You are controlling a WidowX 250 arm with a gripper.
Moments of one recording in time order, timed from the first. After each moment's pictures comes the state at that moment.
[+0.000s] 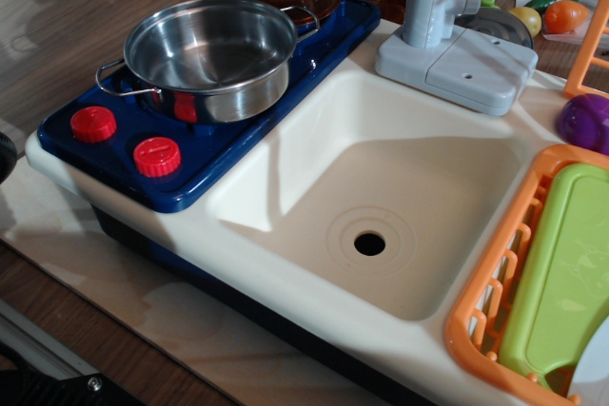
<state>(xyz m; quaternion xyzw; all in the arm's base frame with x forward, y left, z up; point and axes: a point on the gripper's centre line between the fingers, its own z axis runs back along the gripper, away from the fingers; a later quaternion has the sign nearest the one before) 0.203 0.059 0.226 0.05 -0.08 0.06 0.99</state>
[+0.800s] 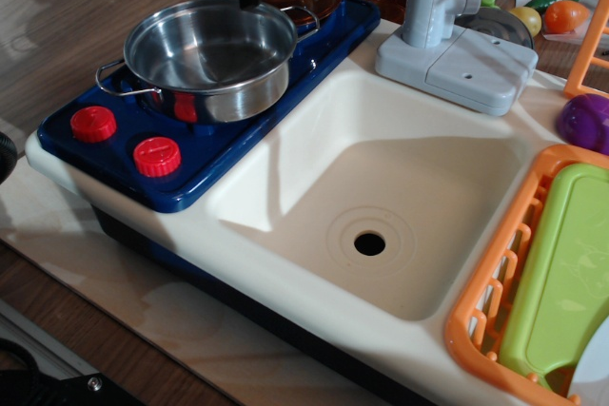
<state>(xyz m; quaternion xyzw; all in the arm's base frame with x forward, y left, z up) 0.226 0.038 0.202 0.04 -0.07 0.06 0.99</state>
